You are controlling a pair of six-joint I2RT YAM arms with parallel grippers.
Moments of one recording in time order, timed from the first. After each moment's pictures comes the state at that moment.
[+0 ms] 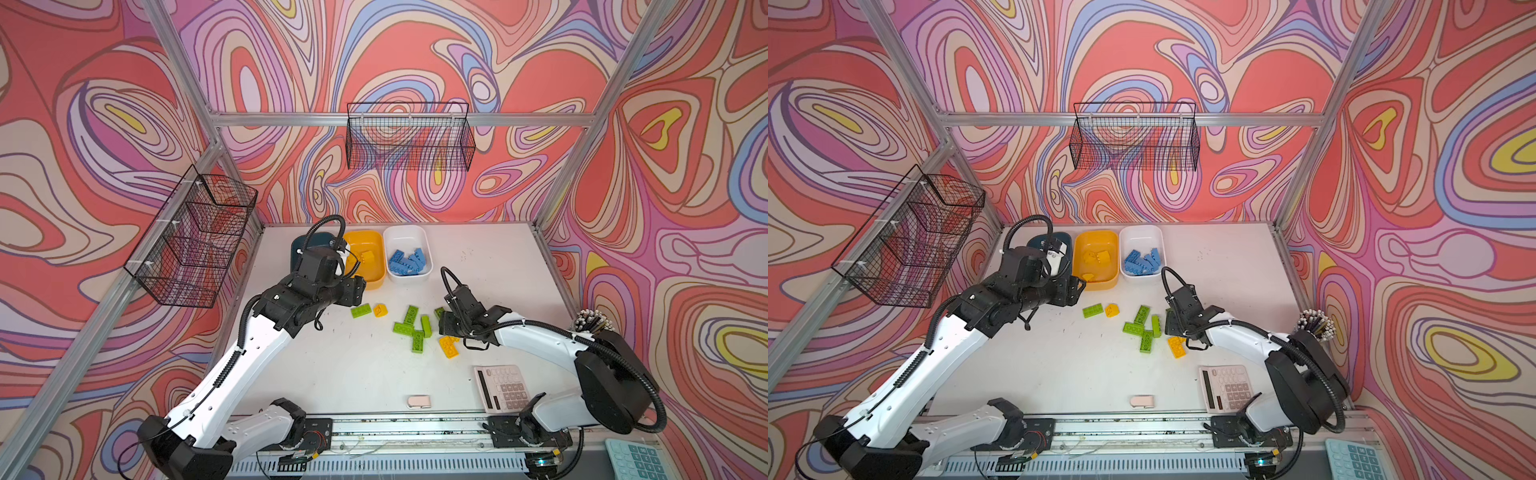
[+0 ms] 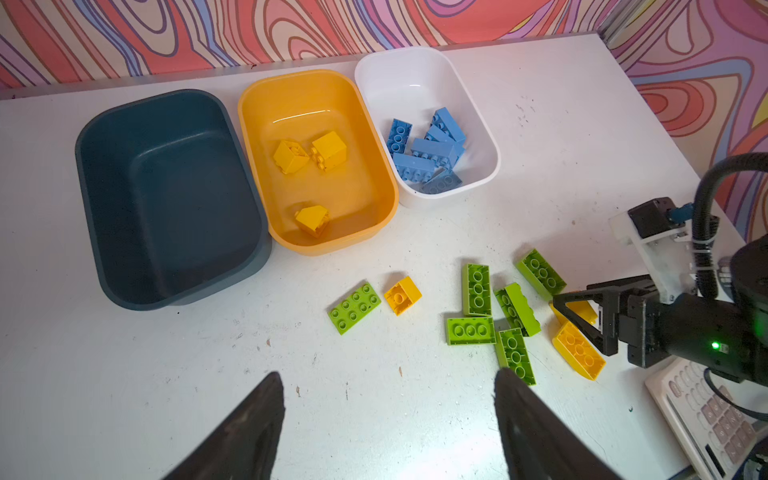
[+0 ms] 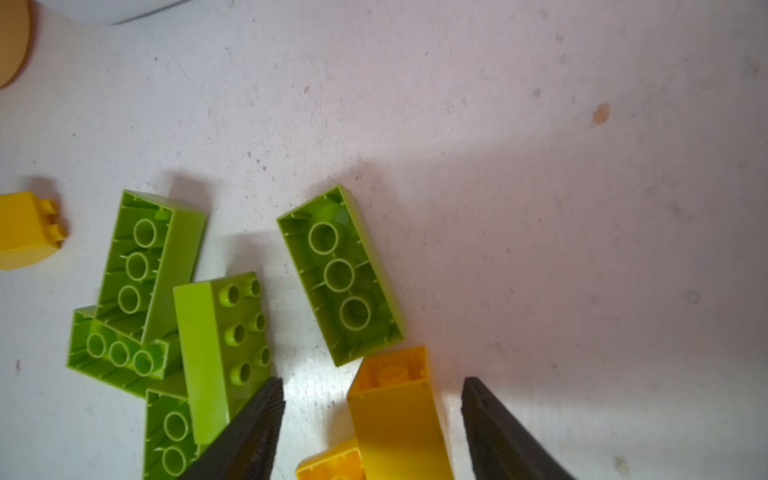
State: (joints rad) left arm -0.50 1.13 1.22 -0.80 -0.07 -0.26; right arm 0.60 1.45 0.77 -0.40 0.15 0.67
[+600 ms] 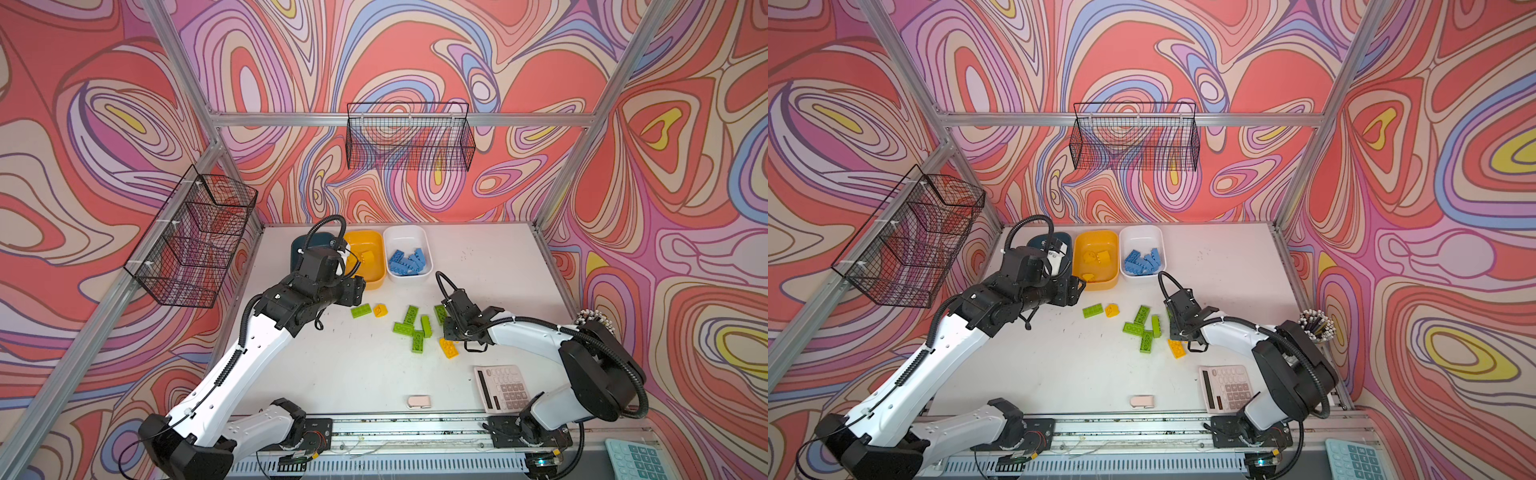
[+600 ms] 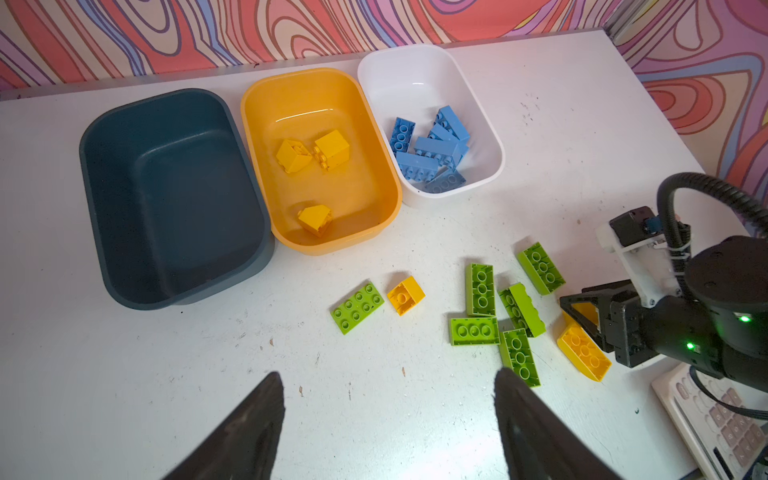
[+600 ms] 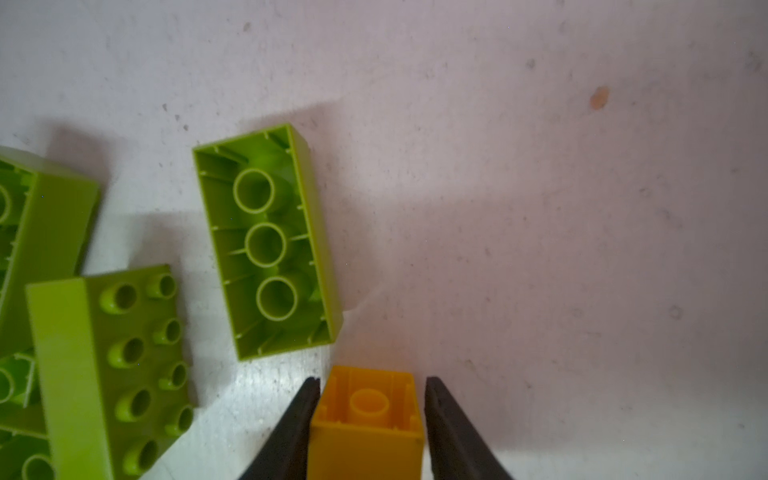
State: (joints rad) left arm -0.50 1.14 1.22 -0.80 -0.07 -0.26; right arm 0.59 1.53 0.76 -0.39 0.19 0.59
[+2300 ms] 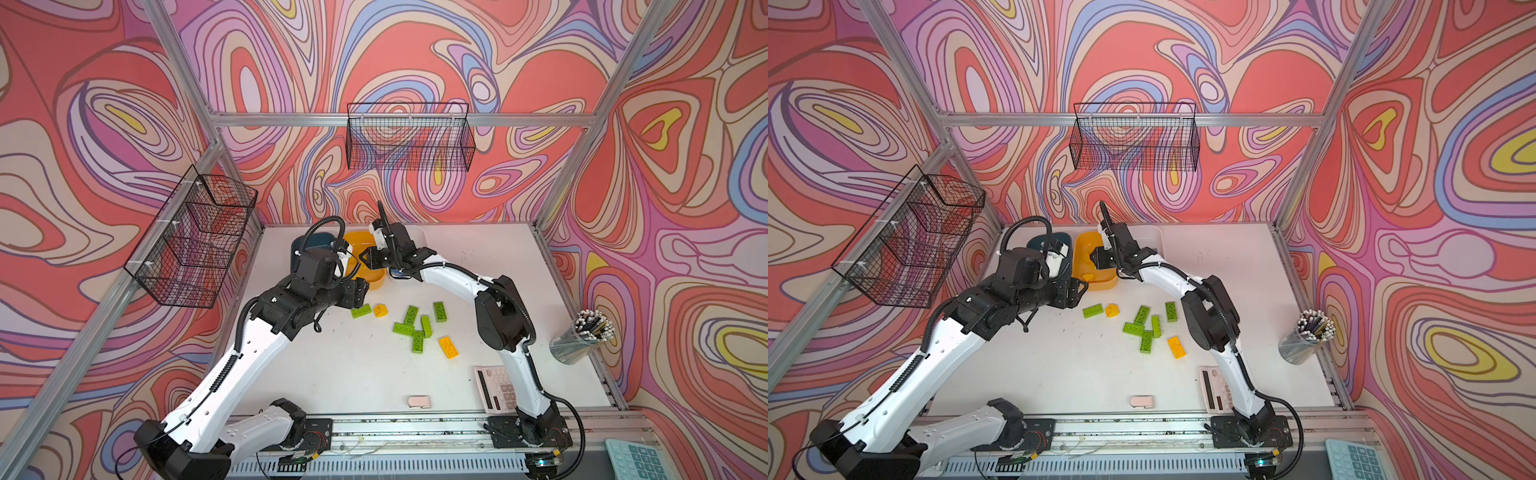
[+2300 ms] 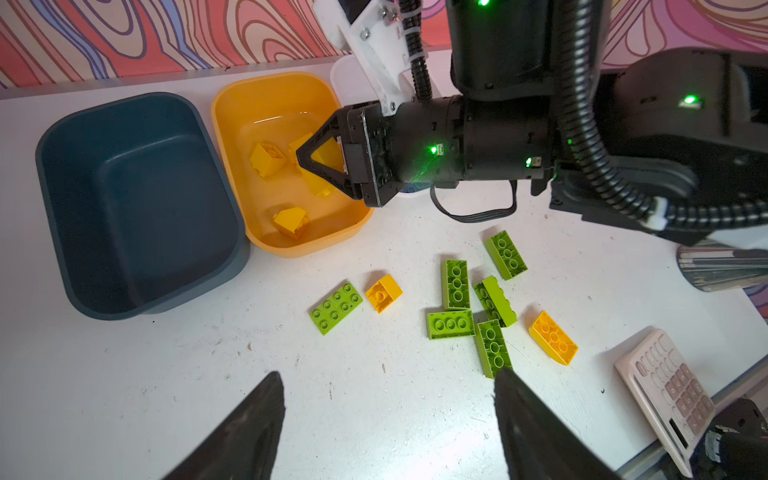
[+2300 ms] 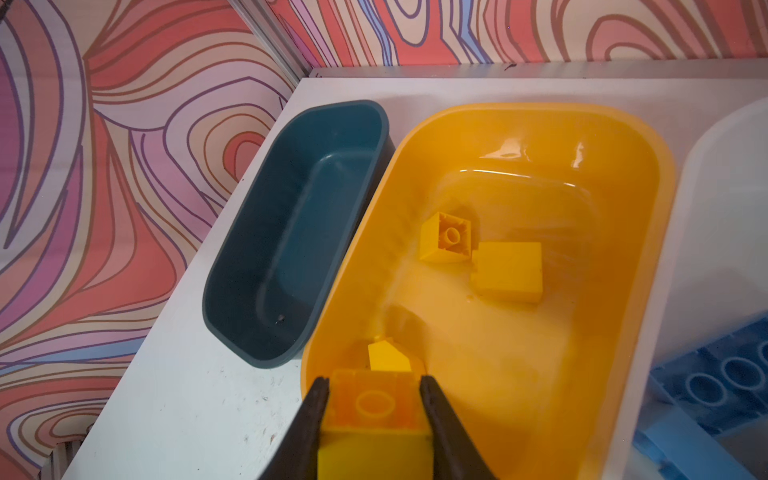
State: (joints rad) left arm -0.50 1.11 1.22 -0.80 -0.01 -0.26; right arm 0.66 2.27 1.92 -0.21 -0.23 0.43
